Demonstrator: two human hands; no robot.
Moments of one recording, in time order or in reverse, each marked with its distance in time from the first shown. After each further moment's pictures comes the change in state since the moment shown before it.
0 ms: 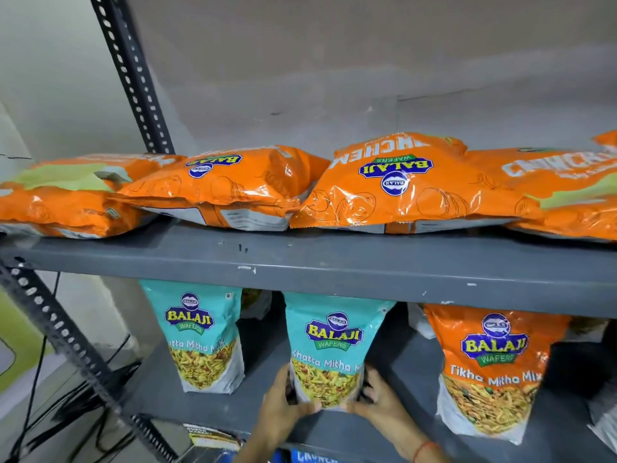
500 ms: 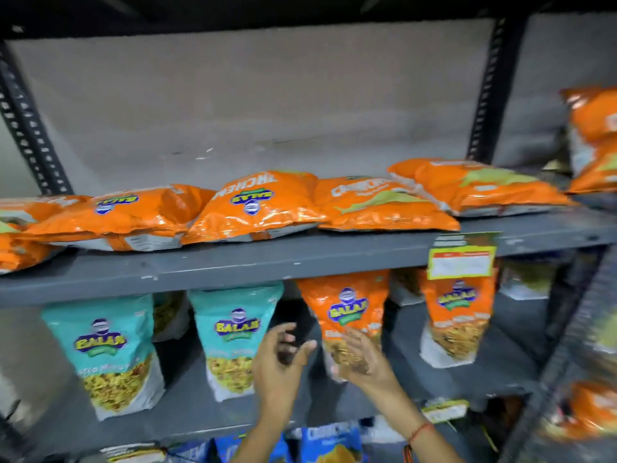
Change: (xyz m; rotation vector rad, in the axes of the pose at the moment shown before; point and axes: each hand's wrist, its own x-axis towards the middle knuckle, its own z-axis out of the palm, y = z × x) left_hand -0.111 0.148 0.141 0.064 0.248 0.517; right_hand -0.176 -0.085 -0.087 -0.024 0.336 -0.287
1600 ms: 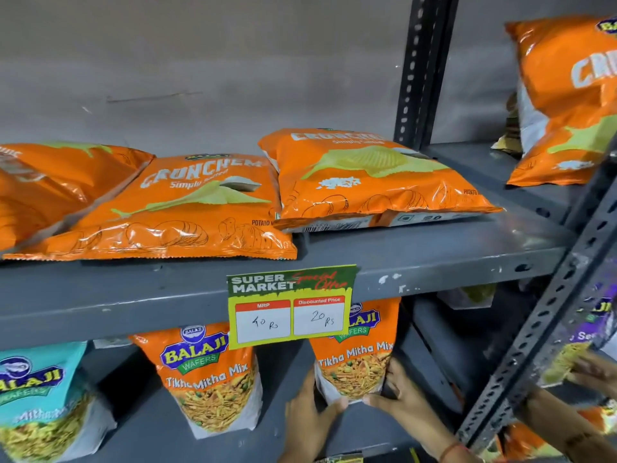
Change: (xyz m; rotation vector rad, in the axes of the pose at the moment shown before) left_hand -0.055 -0.047 0.327 0.127 -0.518 -0.281; right_hand 0.054 0.116 -0.323 -0.153 0.034 0.299
